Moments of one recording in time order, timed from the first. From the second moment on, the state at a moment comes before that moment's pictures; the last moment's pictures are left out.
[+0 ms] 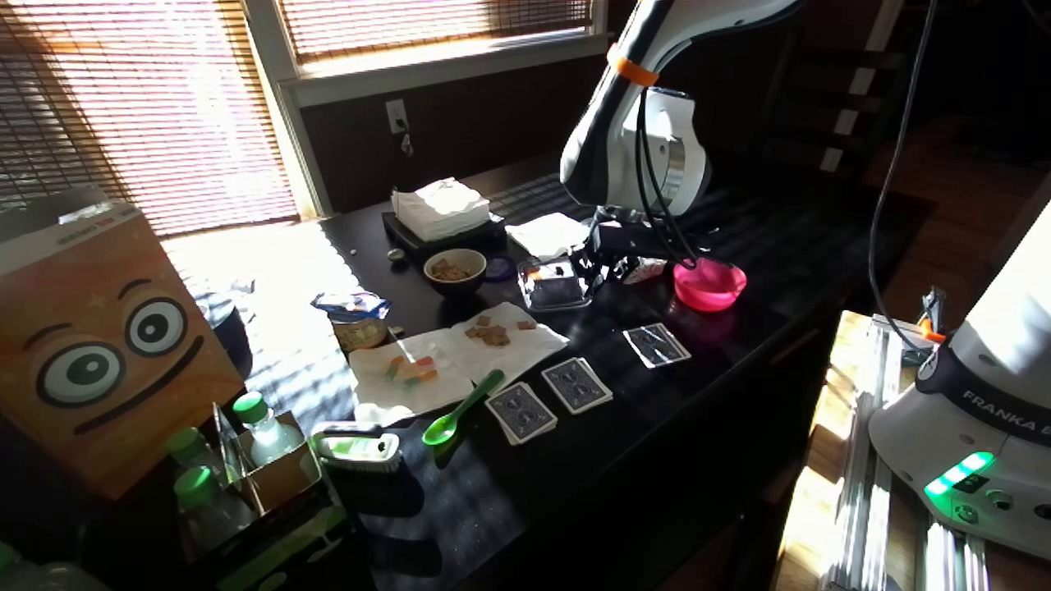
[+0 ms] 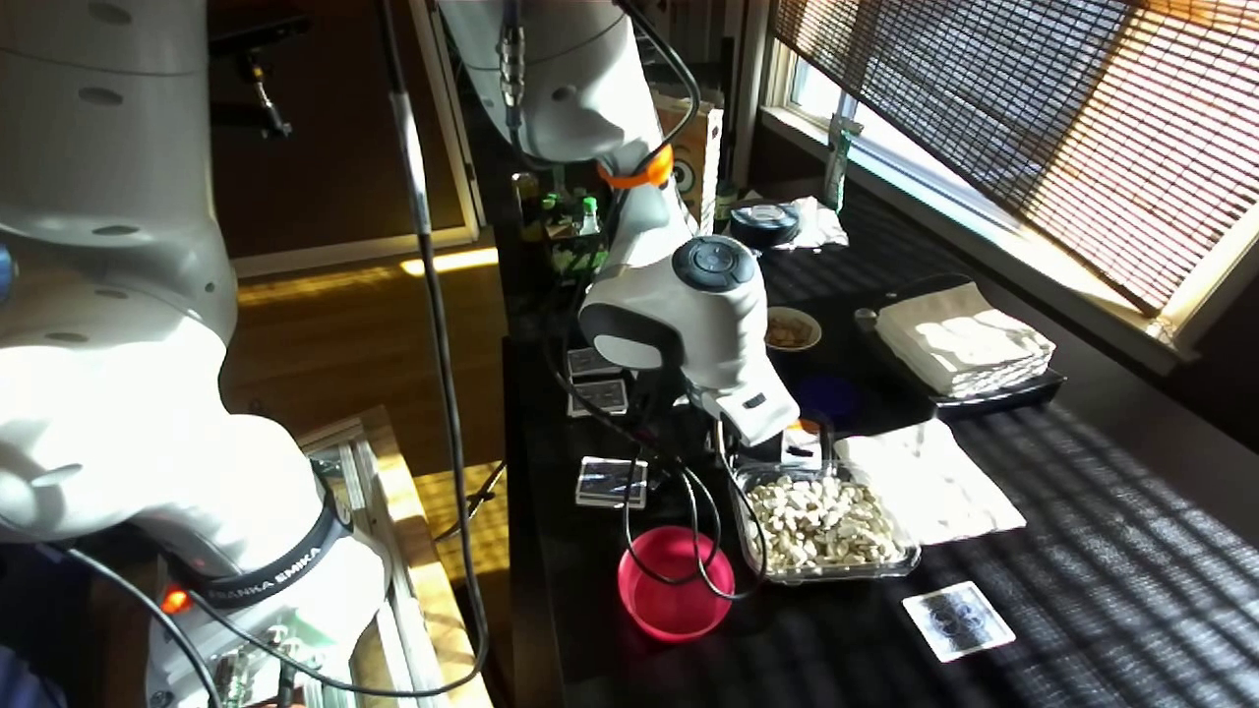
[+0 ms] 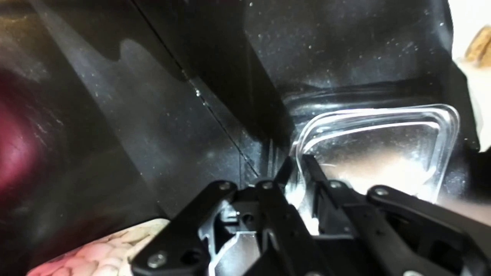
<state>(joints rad) -0.23 0.42 0.14 -2.46 0.78 3.10 -0.06</state>
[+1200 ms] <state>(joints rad) -0.70 0.30 0.53 -2.46 0.89 3.01 -0.35</state>
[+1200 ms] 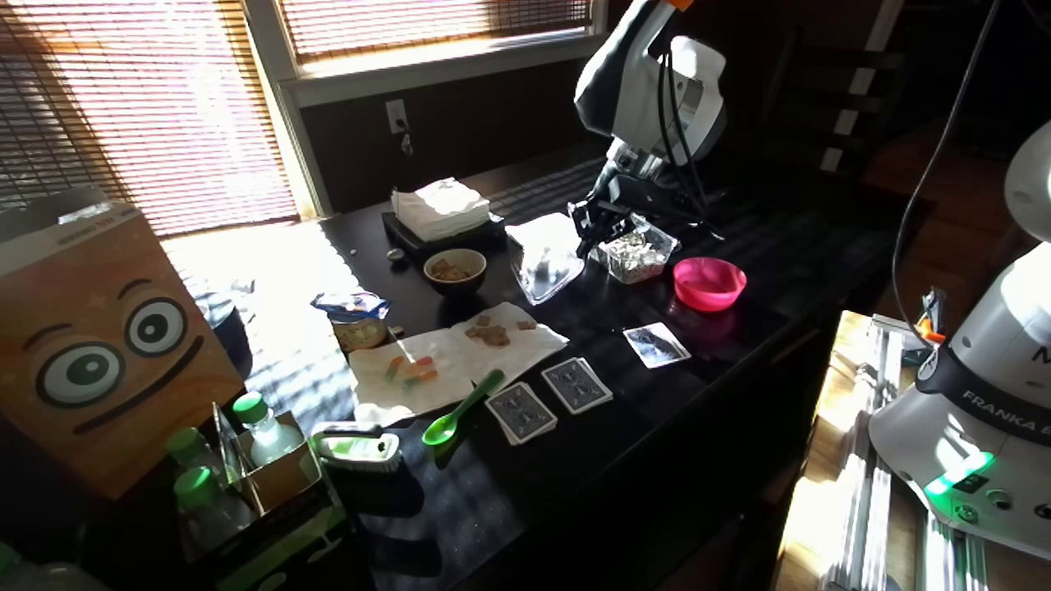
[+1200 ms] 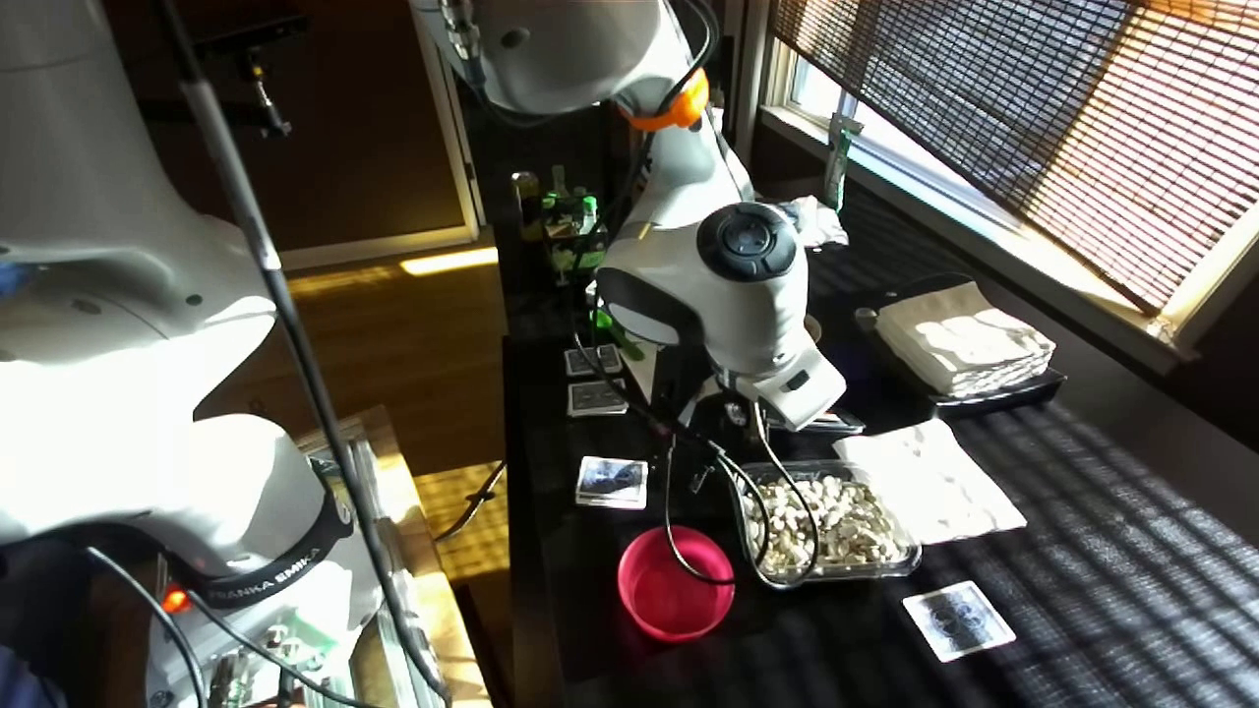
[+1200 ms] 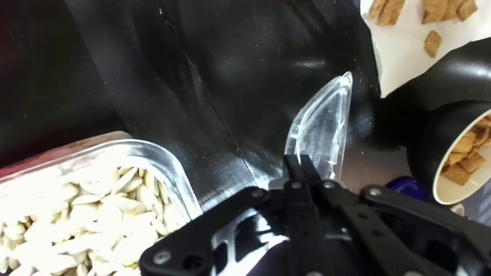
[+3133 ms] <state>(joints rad) -0.51 0.01 -0.08 -2.59 1.38 2.48 -0.92</state>
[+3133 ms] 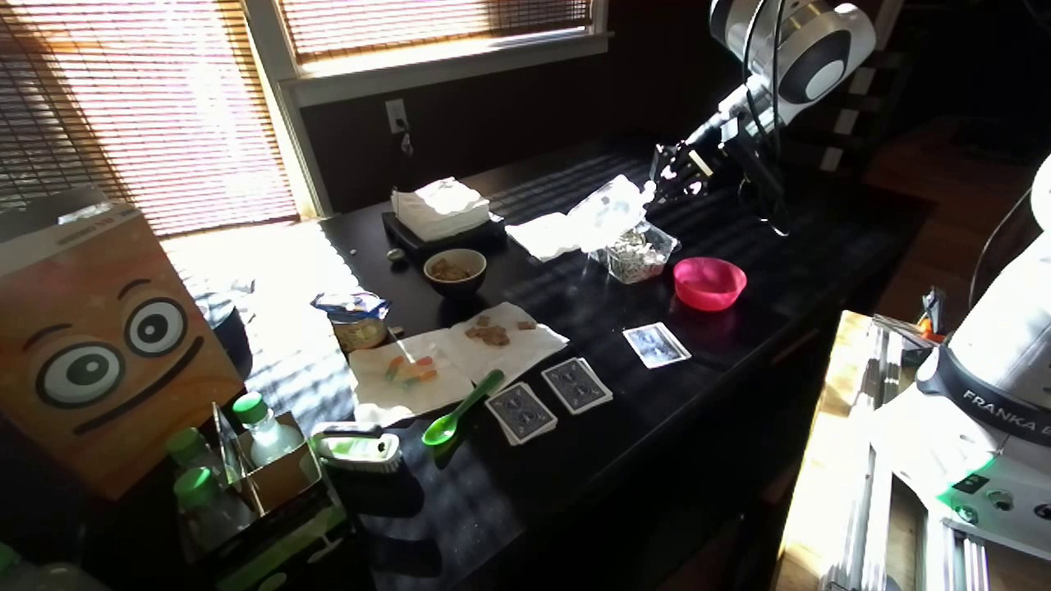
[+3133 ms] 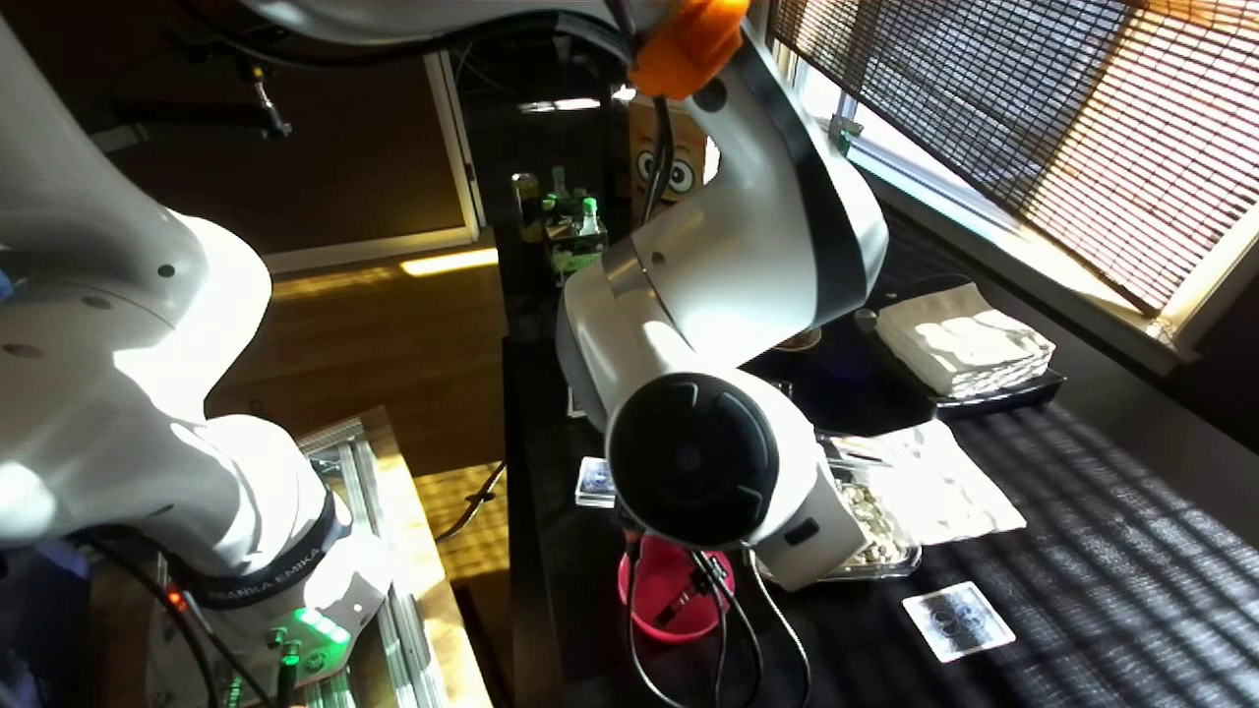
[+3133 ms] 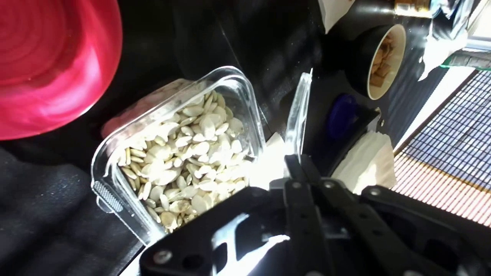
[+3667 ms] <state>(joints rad) -0.41 -0.01 -0.26 -2.61 1.34 2.46 -0.92</state>
